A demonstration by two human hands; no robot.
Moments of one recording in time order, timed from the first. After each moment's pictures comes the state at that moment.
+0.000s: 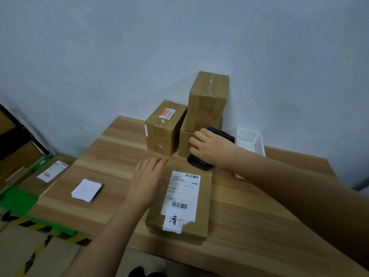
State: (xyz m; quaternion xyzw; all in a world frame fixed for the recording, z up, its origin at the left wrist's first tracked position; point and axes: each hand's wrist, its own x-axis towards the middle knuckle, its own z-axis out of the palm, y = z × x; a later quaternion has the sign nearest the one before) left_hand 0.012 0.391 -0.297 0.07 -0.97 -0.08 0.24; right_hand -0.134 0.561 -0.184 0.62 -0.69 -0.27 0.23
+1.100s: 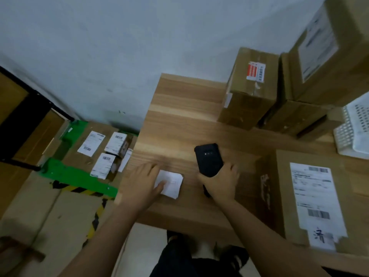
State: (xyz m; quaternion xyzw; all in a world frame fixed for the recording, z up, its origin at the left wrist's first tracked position) left_hand 0.095 0.067 -0.413 0.08 -0.99 -0.10 -0.01; right_hand -0.010 0.274 -0.407 -0.07 -0.94 0.31 -0.14
